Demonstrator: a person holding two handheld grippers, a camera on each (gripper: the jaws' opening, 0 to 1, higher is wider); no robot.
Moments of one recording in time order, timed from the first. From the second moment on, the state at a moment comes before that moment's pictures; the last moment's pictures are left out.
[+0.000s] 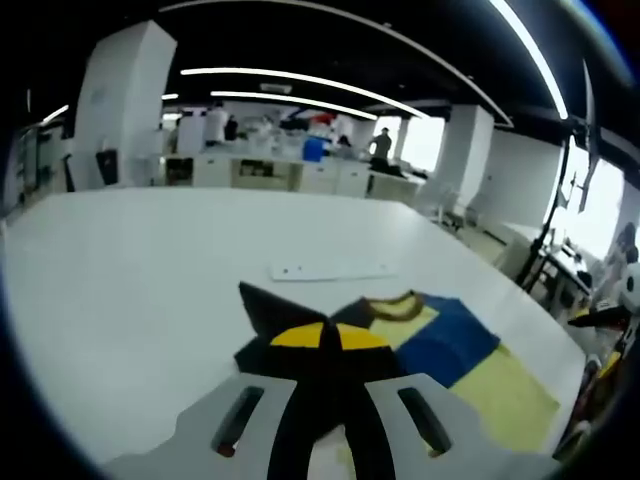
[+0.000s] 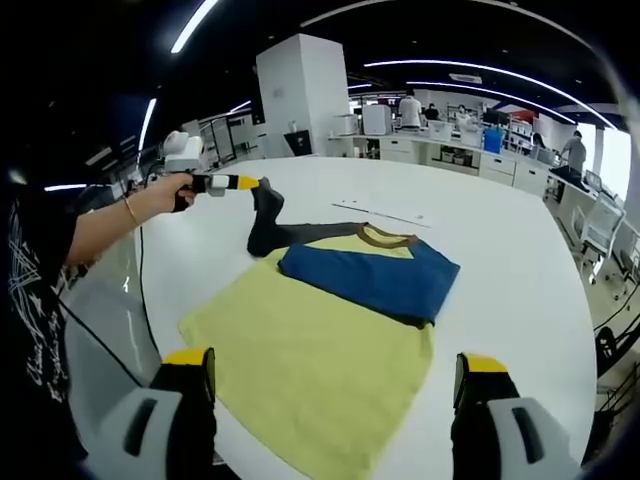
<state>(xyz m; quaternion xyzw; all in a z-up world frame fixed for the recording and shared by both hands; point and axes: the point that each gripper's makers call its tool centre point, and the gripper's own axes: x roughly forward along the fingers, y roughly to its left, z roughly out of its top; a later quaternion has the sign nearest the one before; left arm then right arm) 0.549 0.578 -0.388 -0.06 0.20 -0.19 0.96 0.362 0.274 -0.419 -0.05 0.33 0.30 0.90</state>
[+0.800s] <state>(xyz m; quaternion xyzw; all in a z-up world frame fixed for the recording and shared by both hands) 0.575 0.470 -0.393 0.03 0.19 -0.27 0.94 0.359 0.263 -0.433 -0.04 0.34 0.29 0.89</state>
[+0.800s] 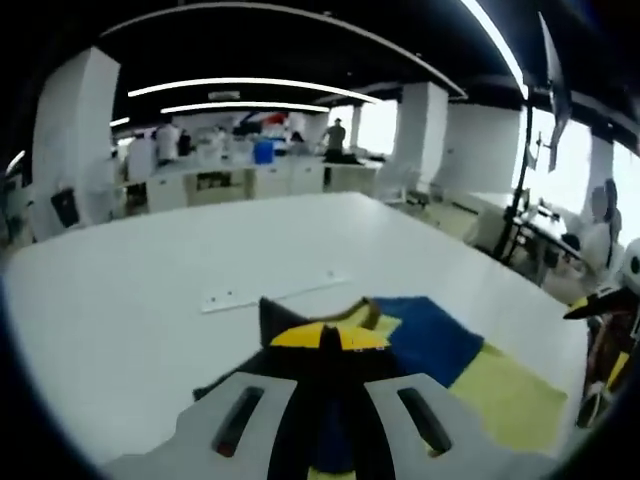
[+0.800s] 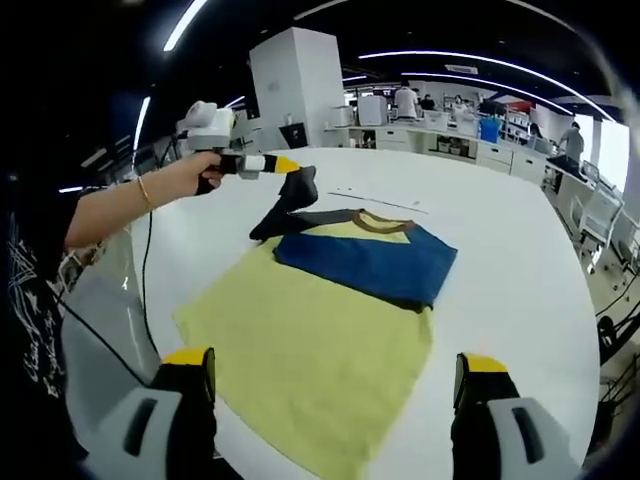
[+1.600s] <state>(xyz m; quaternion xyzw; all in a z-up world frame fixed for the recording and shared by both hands) 0.545 0.366 -0.432 0.08 0.20 -0.39 0.90 0.355 0.250 -0.451 -0.03 0.37 0.27 0.89</state>
